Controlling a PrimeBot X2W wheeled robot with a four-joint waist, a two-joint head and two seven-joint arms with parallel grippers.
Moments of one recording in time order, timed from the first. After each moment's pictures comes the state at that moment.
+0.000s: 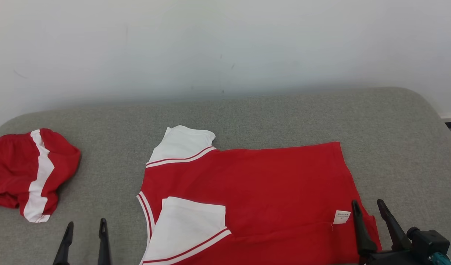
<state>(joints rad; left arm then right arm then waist) 0.07 0.23 -0.11 0.09 -0.31 0.09 -0.26 0.02 -0.24 0.01 0.25 0.36 0.13 -0.25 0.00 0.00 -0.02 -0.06</state>
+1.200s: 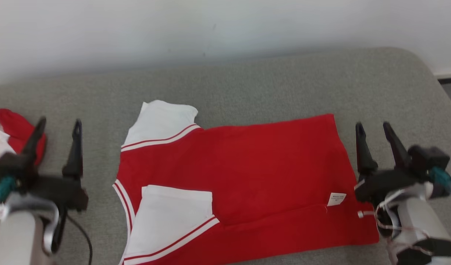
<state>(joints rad) -0.38 0.33 -0.04 0.28 -0.24 -0.13 -0.14 -0.38 -0.26 -0.02 0.47 0.27 0.13 -0.23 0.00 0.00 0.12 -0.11</state>
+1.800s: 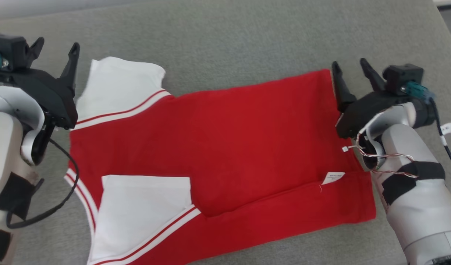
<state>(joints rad) -0.93 0.45 -0.36 0.61 -0.50 -0.13 0.10 -0.84 -0.27 0.13 0.81 0.26 0.13 -0.11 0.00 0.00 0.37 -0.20</state>
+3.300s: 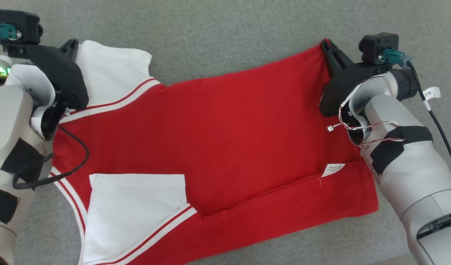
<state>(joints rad) -1.17 0.41 -0.63 0.95 -0.78 -0.13 0.17 -1.11 -0.25 0.45 1.11 0.46 0.13 -0.15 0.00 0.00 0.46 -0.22</state>
